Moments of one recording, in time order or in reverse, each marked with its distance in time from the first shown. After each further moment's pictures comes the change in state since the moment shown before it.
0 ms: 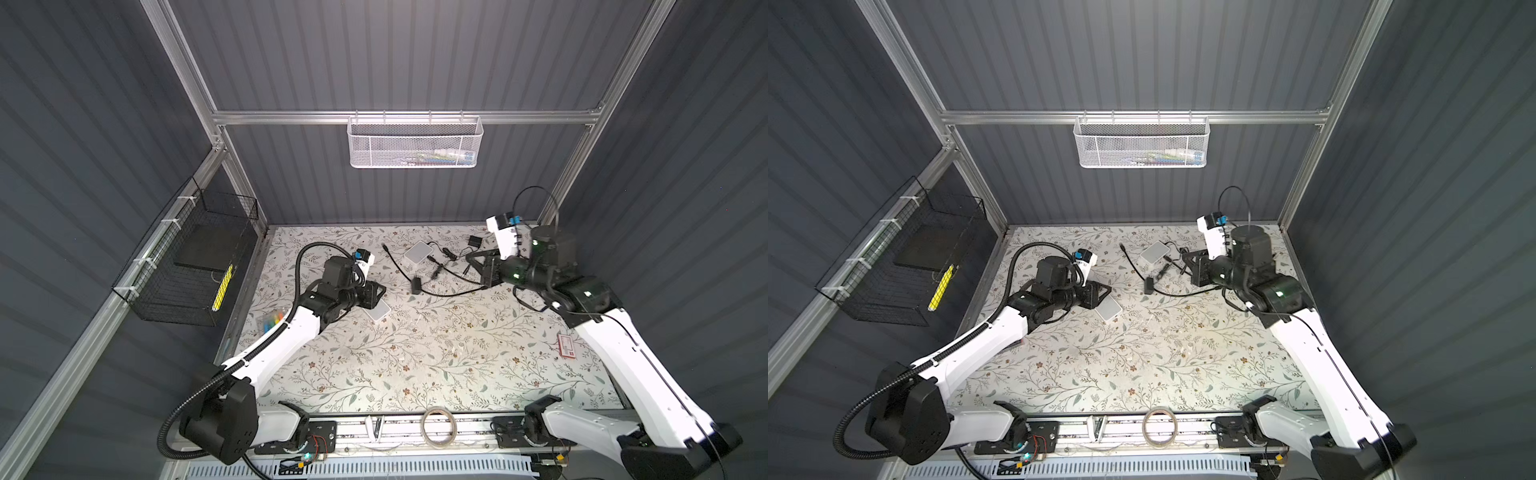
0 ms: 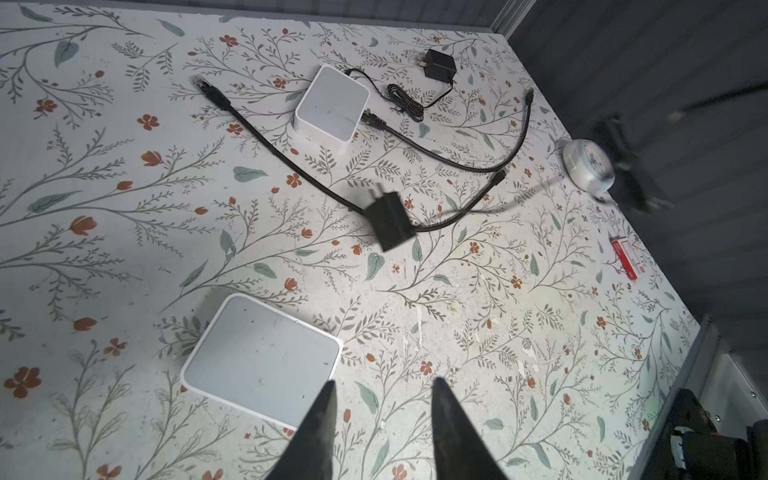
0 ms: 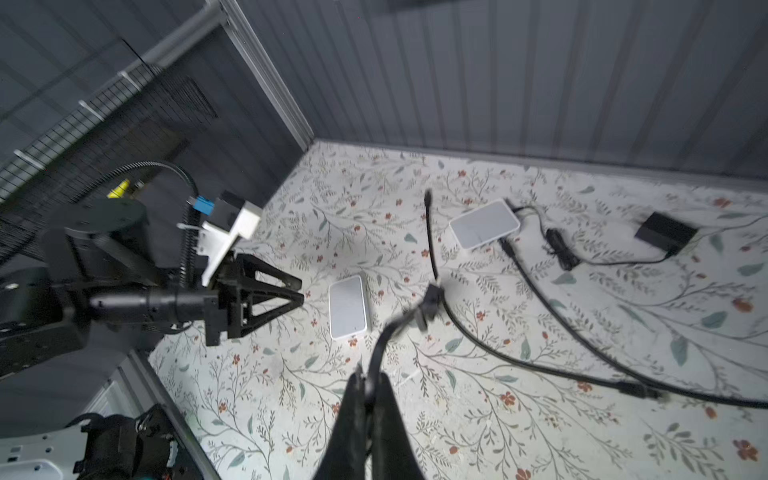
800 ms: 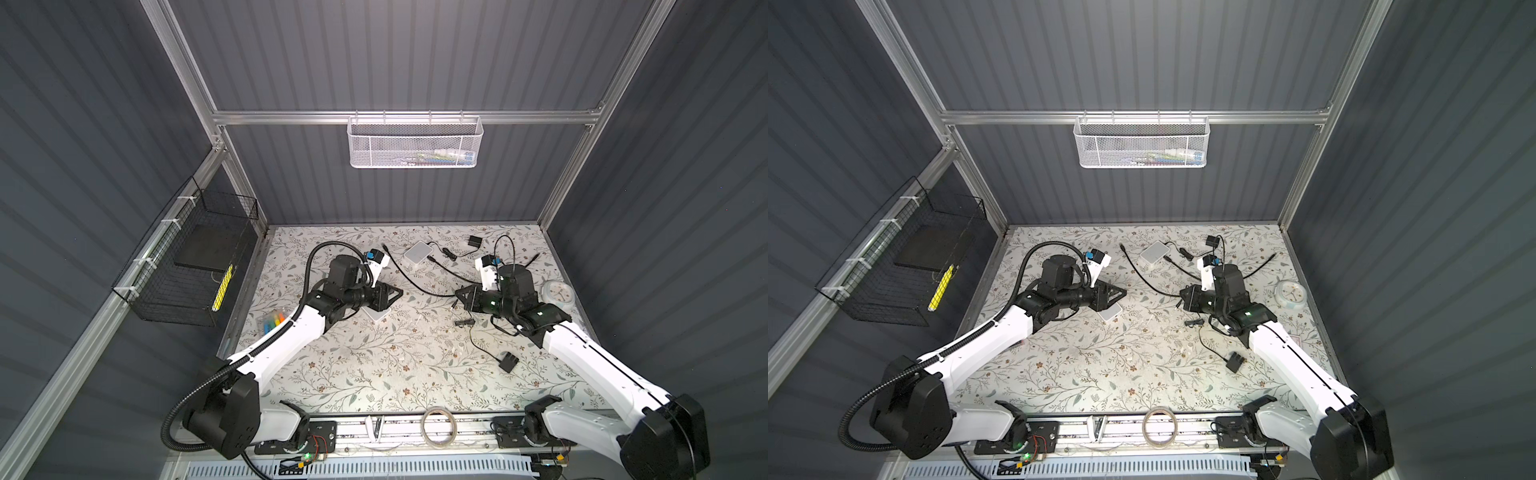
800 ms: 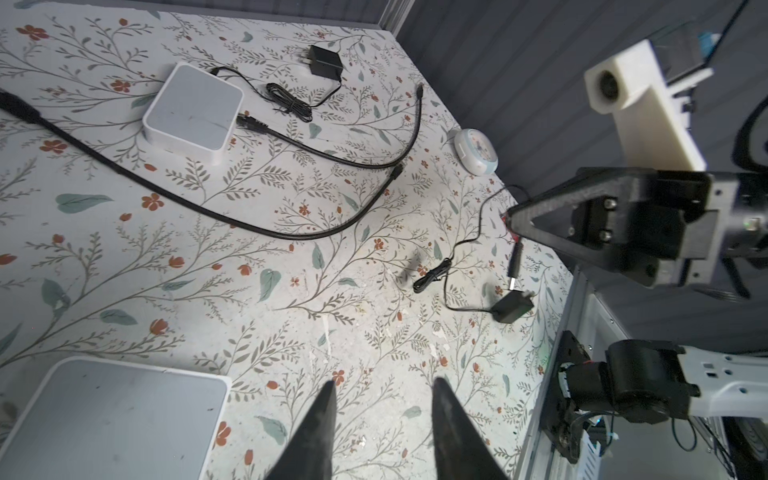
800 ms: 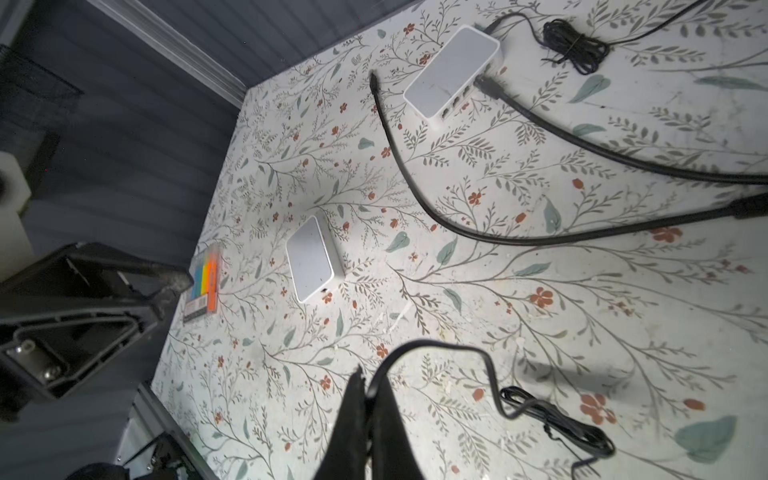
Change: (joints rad) left arm -0.052 0.030 0.004 0.114 0.249 -0.035; right arm -0.005 0.066 -0.558 0.431 -0.006 0.332
